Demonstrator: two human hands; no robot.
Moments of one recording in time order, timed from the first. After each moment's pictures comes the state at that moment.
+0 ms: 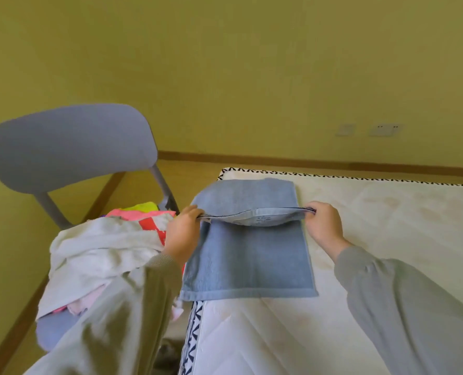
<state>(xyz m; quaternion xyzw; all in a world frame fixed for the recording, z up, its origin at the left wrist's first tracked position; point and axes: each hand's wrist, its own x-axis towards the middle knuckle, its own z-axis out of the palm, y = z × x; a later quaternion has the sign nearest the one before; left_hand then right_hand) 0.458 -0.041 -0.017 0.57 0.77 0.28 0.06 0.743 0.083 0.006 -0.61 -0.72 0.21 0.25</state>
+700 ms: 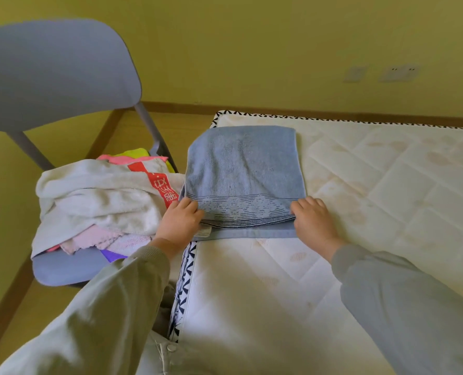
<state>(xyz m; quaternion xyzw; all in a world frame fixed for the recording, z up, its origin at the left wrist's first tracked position) 0.491 -0.122 -0.098 0.74 0.67 -0.03 -0.09 0.790 0.002 -0.102 -0.41 -0.91 -0.06 0.08</state>
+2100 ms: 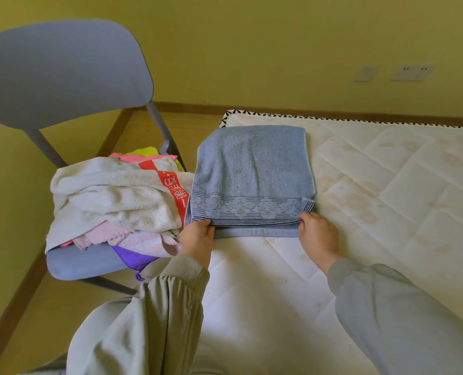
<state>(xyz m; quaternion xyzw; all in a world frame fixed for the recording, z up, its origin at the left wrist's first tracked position) 0.535 -0.123 -0.118 -0.09 0.59 0.61 0.52 0.776 -0.026 -0.120 -0.58 -0.80 0.11 0.09</state>
